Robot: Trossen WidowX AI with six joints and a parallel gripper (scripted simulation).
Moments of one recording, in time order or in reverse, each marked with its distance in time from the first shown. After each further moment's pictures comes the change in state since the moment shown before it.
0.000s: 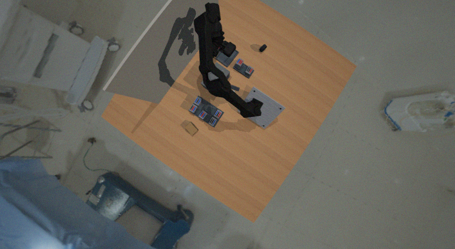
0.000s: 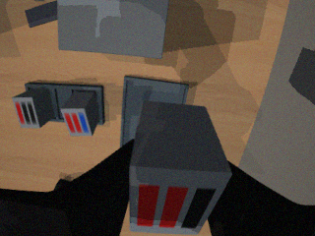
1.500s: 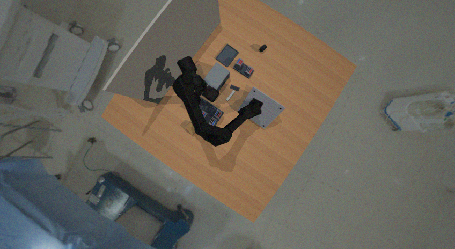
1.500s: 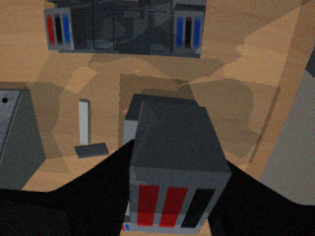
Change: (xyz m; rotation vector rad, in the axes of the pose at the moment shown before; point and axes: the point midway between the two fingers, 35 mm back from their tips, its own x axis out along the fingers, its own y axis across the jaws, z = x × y) arm -0.004 0.065 0.228 0.006 -0.001 -0.007
